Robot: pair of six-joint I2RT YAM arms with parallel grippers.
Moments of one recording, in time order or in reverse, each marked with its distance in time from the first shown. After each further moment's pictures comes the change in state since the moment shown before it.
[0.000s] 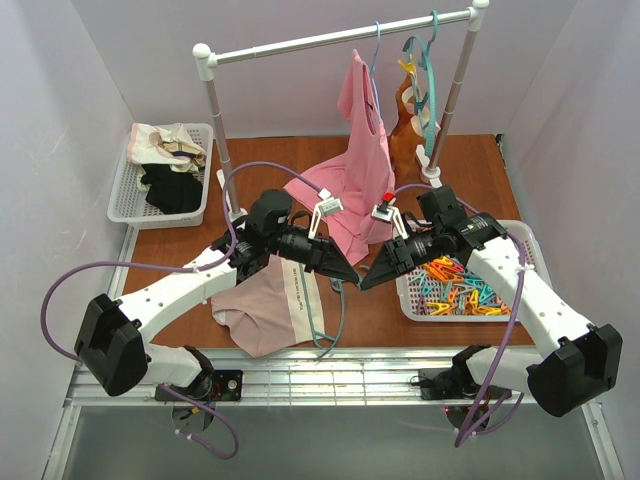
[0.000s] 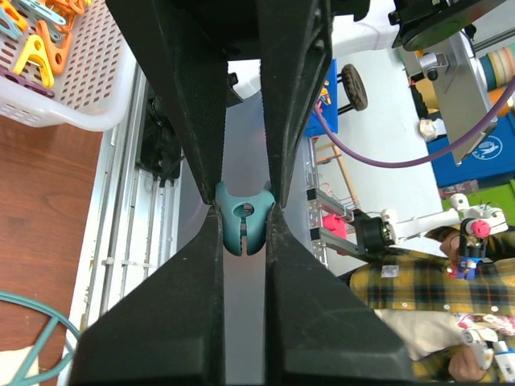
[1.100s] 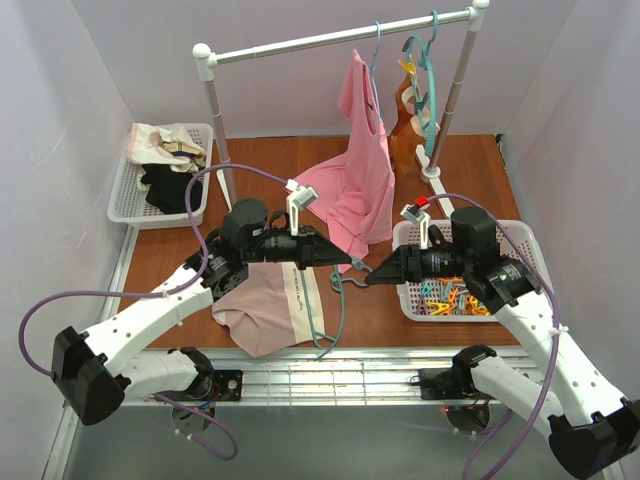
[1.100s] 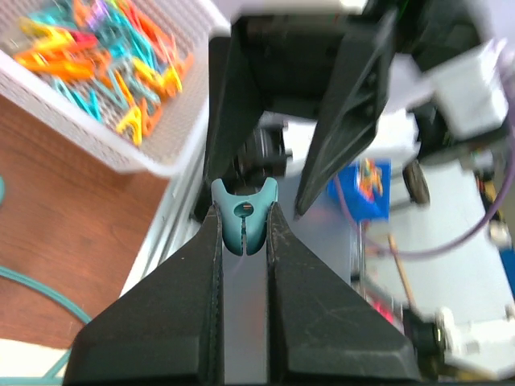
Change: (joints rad) left arm -0.006 -0.176 -0.056 -0.006 -0.309 -0.046; right arm -0.009 -0.320 -0.168 0.274 0.291 0.317
